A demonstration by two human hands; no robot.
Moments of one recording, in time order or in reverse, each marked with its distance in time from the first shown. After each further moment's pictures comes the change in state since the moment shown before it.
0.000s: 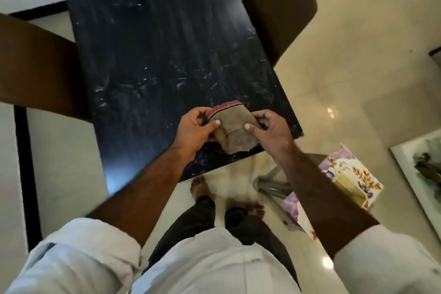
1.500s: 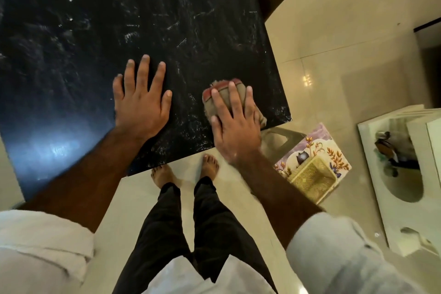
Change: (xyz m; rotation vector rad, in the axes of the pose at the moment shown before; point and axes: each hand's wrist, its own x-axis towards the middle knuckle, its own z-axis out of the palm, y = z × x) left_hand 0.082 -0.081 -0.021 1.326 0.189 0.342; right_hand 0.047 0.109 0.054 -0.991 0.029 -0.335
